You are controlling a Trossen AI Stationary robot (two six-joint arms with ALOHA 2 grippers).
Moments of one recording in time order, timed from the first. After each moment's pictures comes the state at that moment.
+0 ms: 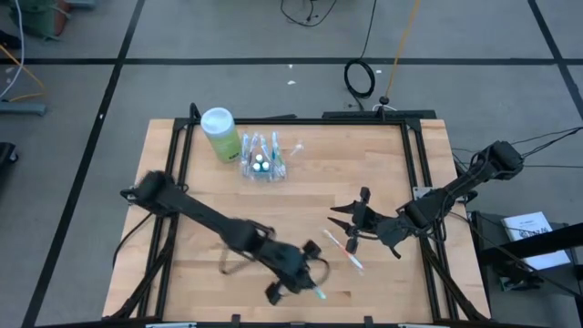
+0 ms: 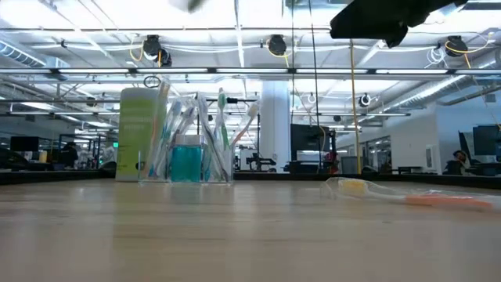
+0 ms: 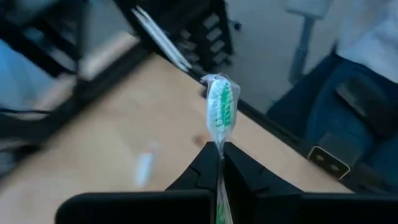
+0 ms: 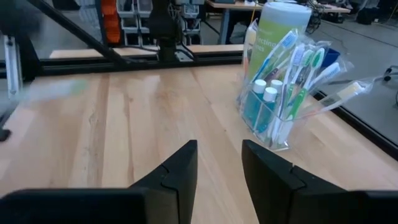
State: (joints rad) left arm -0.44 1.91 1.60 -0.28 0.11 0.40; right arm 0.54 1.24 0.69 0.16 0.80 0.27
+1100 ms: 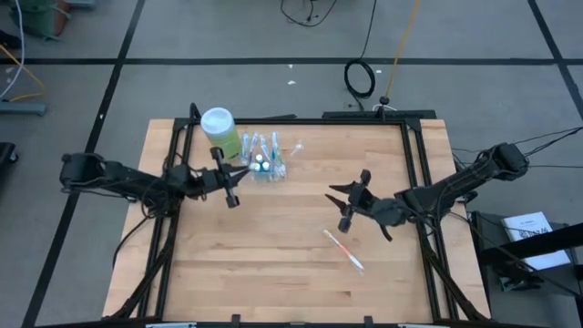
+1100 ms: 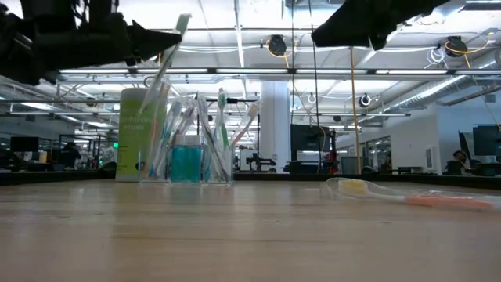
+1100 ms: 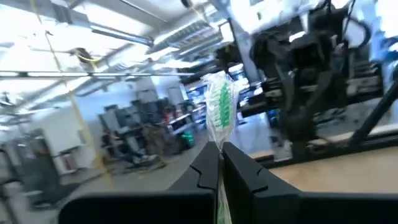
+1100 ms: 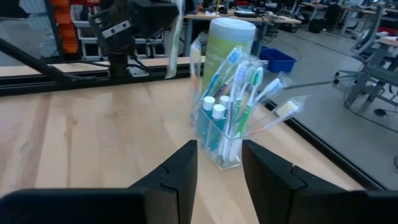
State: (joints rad) left arm 0.06 1.11 0.15 1.28 -0.15 0.41; right arm 0.37 1.20 0.69 0.19 0.81 0.17
